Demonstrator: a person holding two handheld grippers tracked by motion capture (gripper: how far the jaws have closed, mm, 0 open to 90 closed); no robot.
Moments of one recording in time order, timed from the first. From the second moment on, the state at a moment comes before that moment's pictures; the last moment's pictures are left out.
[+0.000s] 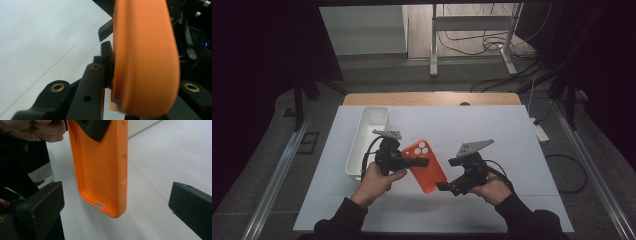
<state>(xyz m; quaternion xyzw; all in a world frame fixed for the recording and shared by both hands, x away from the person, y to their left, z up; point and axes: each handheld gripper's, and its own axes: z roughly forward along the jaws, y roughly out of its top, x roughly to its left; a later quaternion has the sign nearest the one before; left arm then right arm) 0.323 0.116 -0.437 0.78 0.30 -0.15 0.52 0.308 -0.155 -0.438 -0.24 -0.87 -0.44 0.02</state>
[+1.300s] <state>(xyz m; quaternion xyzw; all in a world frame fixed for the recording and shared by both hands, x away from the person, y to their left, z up) 0.315 0.099 -0.428 0.78 0.21 -0.18 0.56 0.311 -0.157 -0.434 -0.18 -0.84 -0.47 0.18</state>
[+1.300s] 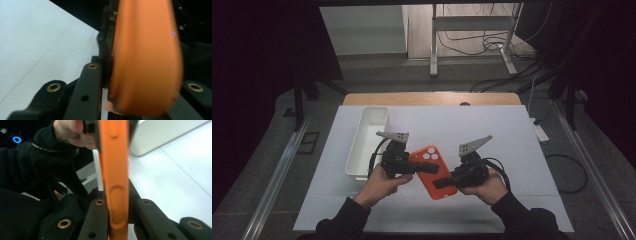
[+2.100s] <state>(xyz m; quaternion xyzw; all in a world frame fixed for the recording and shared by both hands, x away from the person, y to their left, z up) 0.309 0.116 -0.404 0.81 0.29 -0.03 0.51 0.300 -0.160 -0.419 -0.21 -0.87 -0.45 0.01</state>
